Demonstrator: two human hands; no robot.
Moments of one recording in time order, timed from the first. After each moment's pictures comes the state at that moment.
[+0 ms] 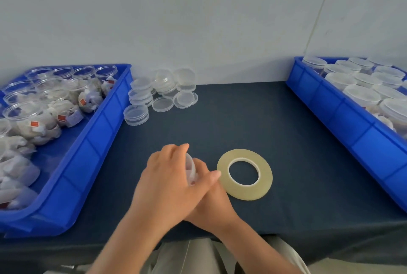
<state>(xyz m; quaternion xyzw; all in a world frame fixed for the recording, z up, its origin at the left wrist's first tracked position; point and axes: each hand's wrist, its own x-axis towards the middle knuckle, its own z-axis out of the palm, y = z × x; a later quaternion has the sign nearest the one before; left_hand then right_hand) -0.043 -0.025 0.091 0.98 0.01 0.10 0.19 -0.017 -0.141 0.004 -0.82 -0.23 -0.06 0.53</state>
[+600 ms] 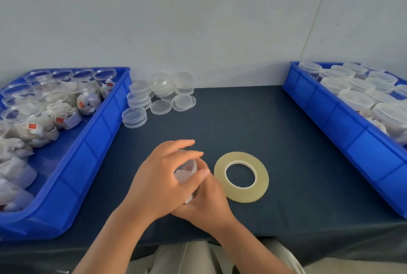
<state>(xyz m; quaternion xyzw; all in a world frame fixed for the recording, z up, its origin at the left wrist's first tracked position) -0.030 -0.008 0.090 0.93 -0.13 0.16 0.29 -0.015 -0.143 0.003 -0.80 -0.22 -0.07 0.56</state>
